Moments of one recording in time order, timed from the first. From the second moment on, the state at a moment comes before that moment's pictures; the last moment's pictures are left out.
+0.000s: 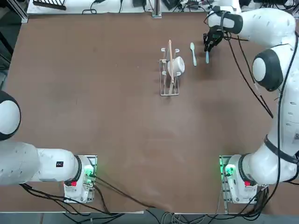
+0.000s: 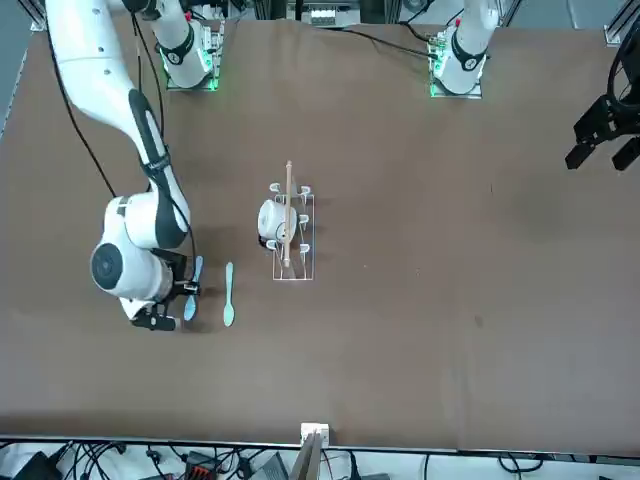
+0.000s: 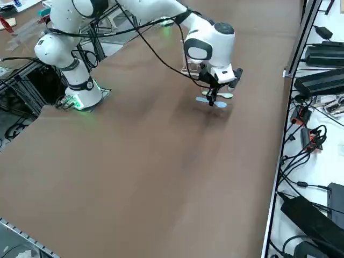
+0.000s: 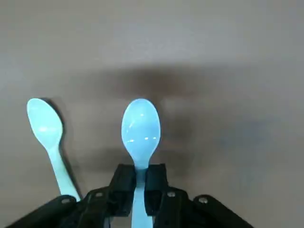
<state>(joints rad) 0.20 0.75 -0.04 -1.50 0.12 2.16 0.18</state>
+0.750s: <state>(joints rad) 0.21 0.81 -0.04 -1.44 0.12 2.17 0.07</state>
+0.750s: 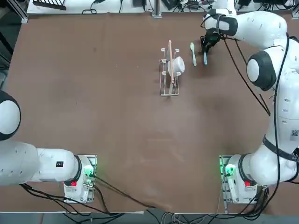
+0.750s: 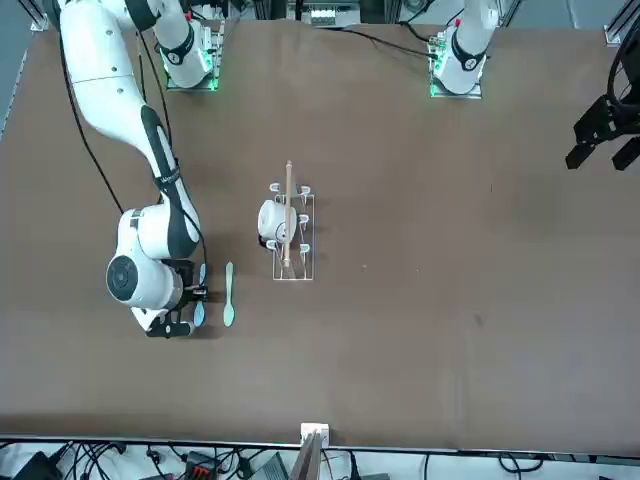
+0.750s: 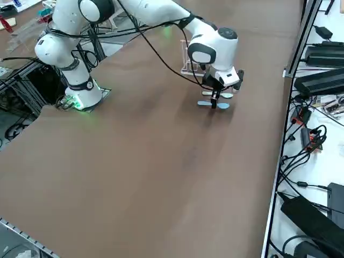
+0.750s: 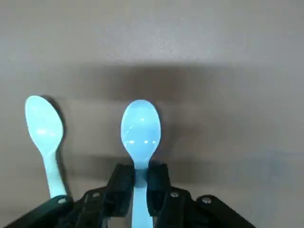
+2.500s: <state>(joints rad) 0.21 0.33 -0.17 -1.37 0.03 1.86 0.06</state>
